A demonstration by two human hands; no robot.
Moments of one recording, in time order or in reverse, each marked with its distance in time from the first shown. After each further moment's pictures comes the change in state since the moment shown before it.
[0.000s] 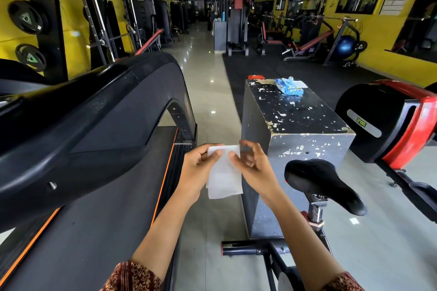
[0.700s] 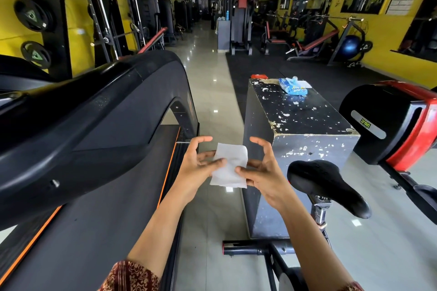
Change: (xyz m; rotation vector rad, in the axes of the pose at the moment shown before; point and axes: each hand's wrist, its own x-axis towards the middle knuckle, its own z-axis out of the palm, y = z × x) left_hand 0.001 0.004 -0.013 0.049 -0.031 -0.132; right_hand -0.006 0.003 -0.015 0.323 -0.179 0.172
